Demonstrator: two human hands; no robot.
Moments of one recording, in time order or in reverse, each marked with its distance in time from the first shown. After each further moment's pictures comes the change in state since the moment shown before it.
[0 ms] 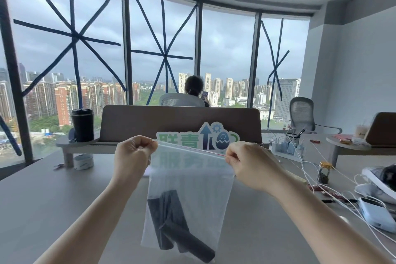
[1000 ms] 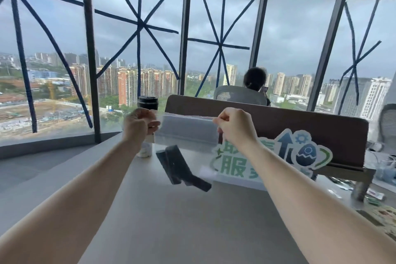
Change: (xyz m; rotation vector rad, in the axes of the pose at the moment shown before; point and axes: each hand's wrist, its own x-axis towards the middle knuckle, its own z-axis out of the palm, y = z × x) left_hand 0.187 -0.074 -0.154 -0.081 0.237 -0.152; right_hand 0.229 -0.147 0.142 0.535 0.123 -0.033
